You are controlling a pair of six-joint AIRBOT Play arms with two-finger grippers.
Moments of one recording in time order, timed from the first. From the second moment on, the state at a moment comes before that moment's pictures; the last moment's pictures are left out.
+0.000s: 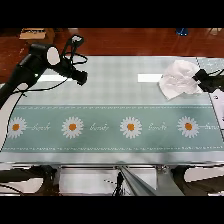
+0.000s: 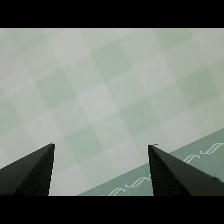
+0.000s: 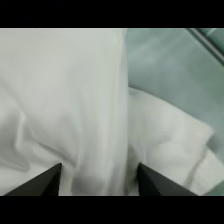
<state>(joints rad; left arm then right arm) -0.33 -1.51 1.47 1.55 -1.08 -1.40 -0.45 -1.66 1.26 -1.04 0.59 1.56</state>
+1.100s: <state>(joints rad) -0.32 -1.17 1.97 1.56 -1.39 -1.40 -0.07 -0.97 1.60 -0.92 0.82 1.19</state>
